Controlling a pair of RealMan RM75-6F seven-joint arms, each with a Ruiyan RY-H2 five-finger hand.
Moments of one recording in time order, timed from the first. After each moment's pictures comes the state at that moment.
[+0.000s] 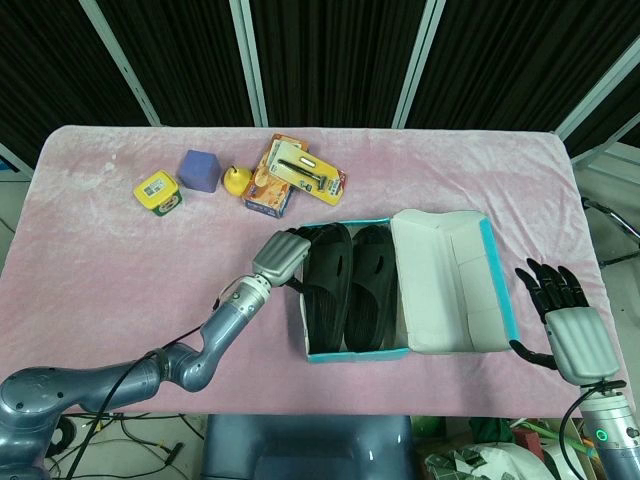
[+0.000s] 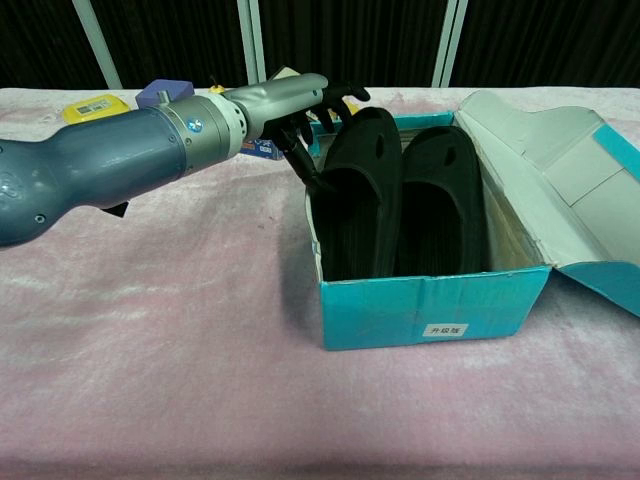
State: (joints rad) left arm -1.01 -1.77 -0.32 -1.23 1.08 0.79 0.20; right arm 0.18 -1.01 0.07 -1.77 -1.56 1.44 -0.06
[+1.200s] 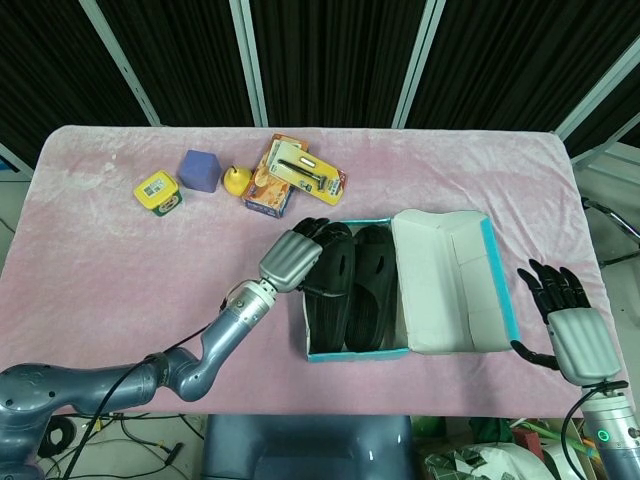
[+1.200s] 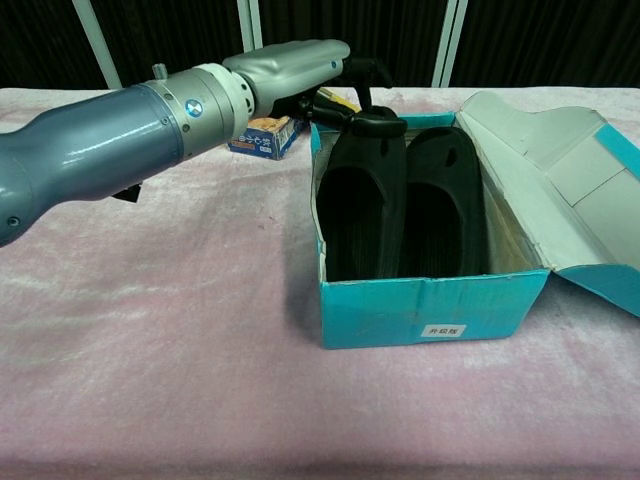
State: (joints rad) left arm -1.03 -1.75 -0.29 -1.33 1.14 0.89 0.32; right arm 0.18 -1.01 0.08 -1.75 -1.56 1.44 -0.04
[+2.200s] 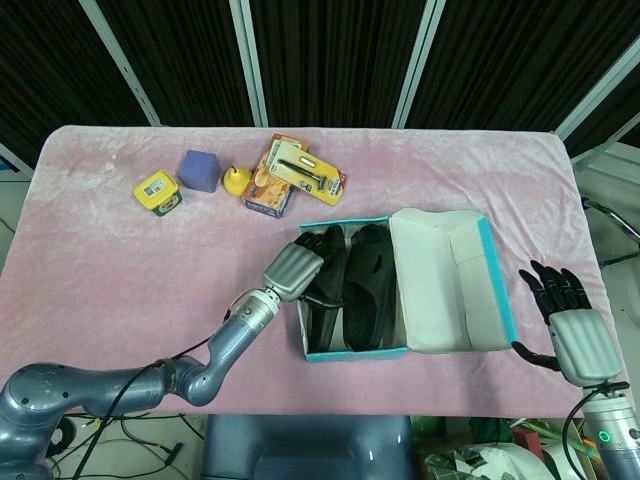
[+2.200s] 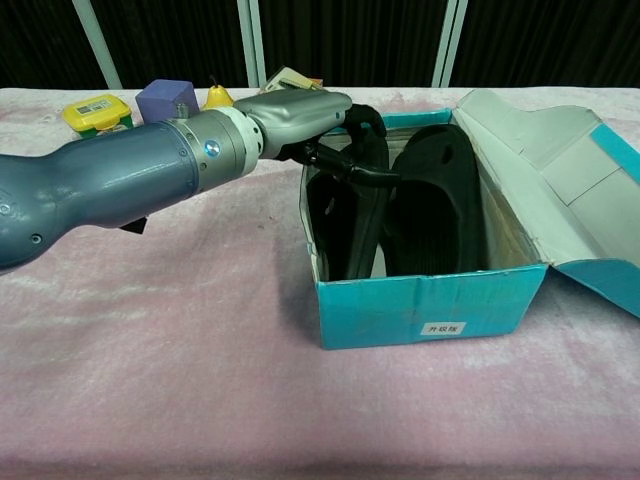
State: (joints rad) left arm -1.04 -1.78 -0.25 -1.32 0.97 0.85 0.47; right arm 0.17 -1.02 0.07 -1.74 -1.56 1.45 -0.02
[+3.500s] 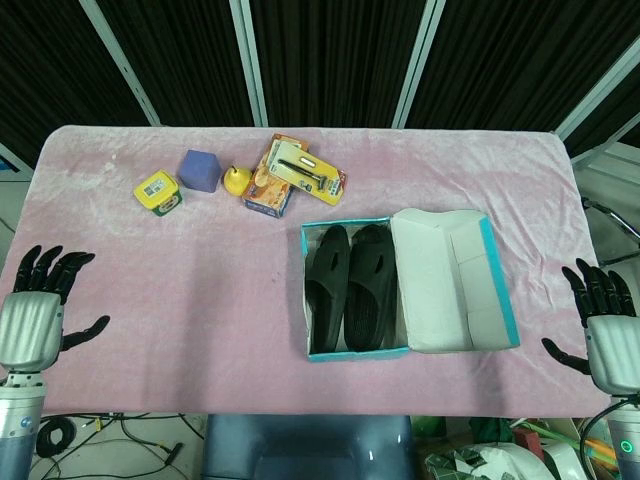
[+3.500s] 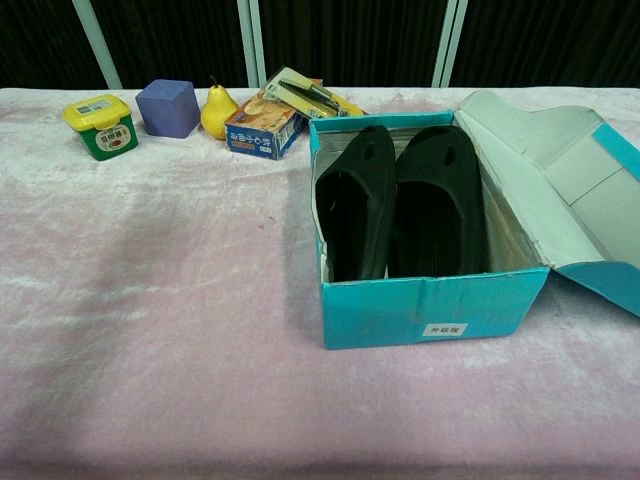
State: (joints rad) left arm -0.28 -1.13 0.04 -1.93 1.42 1.70 0.33; right arm 0.10 -1.03 0.10 -1.73 -1.50 1.55 -0.08
